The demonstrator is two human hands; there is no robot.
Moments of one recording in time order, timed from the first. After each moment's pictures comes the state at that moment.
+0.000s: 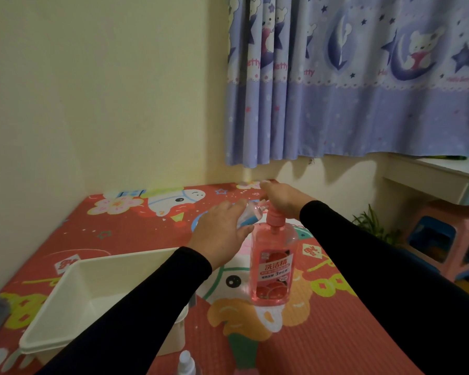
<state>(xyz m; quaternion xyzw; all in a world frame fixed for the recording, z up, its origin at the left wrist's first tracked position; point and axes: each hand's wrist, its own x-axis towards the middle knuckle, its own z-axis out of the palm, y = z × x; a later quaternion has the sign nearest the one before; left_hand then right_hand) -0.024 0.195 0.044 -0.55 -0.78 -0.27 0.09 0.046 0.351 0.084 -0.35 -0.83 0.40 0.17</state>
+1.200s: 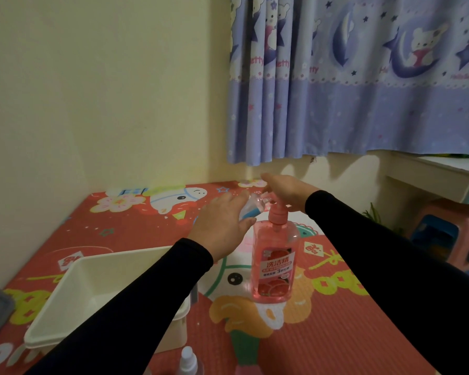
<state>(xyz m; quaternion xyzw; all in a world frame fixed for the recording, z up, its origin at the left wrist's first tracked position) -0.022 0.193 0.056 -0.56 -0.78 -0.25 0.11 0.049 0.363 0.091 -0.39 -0.81 0.42 0.14</state>
